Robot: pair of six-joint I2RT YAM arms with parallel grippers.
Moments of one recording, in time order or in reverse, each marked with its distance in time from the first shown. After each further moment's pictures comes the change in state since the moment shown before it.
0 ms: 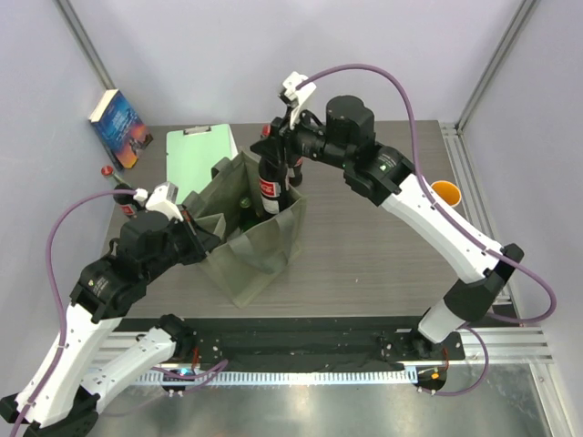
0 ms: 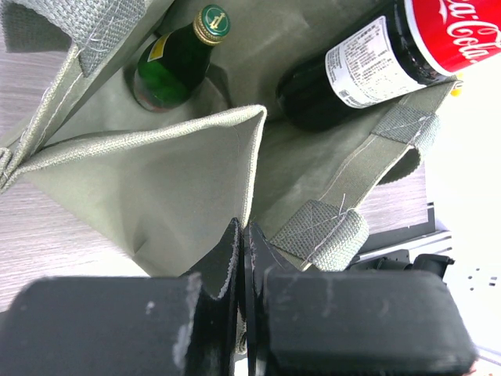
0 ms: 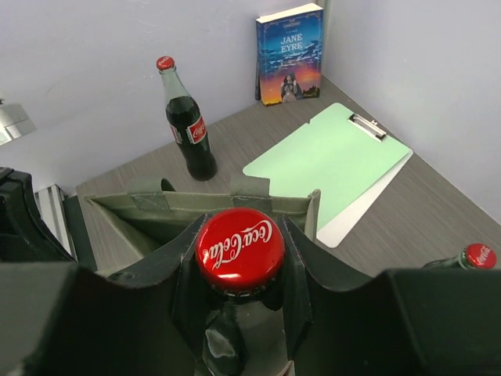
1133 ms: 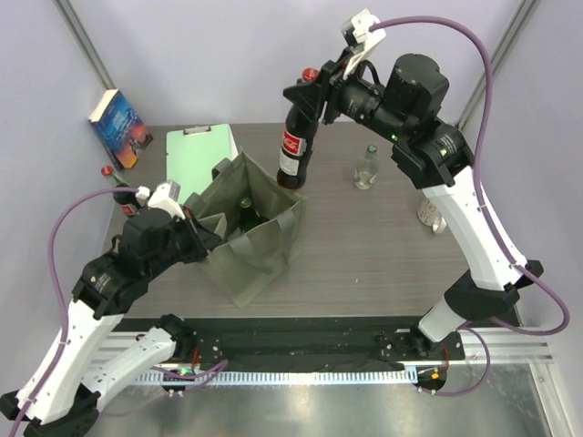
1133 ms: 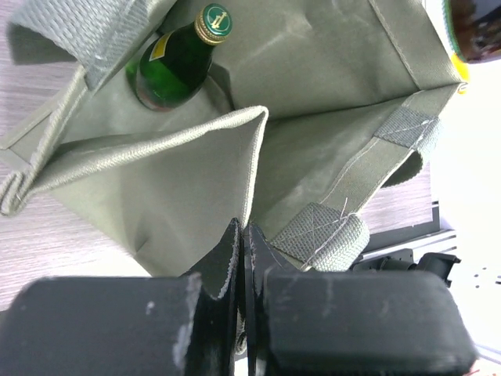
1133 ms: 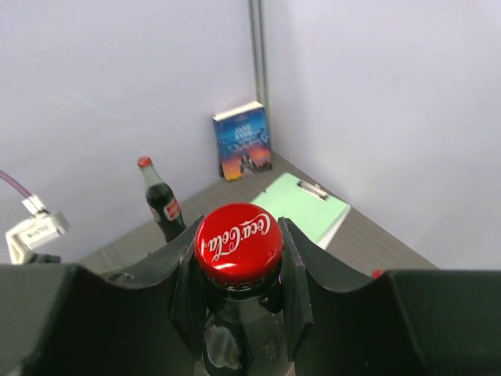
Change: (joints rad) left arm 0.000 0.023 0.012 -0.011 0.000 0.009; right arm -0.125 -0.024 0.328 -0.177 0.042 0.044
